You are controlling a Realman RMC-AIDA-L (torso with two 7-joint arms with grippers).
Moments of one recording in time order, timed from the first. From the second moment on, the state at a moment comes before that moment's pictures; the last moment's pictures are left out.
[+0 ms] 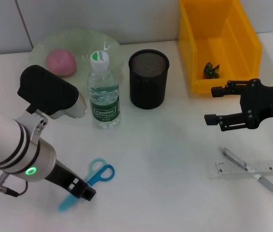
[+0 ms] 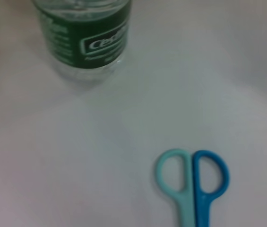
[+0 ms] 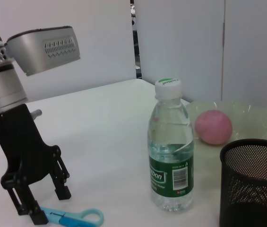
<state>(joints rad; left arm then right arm) -0.46 -2.08 1.79 1.46 2.61 1.46 -2.88 0.52 1.99 -0.66 -0.79 -2.07 -1.64 1.35</state>
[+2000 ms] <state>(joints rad) -0.52 -2.08 1.84 1.41 2.64 1.46 -2.88 0.52 2.00 -0.66 -0.80 -2.08 -1.64 1.36</state>
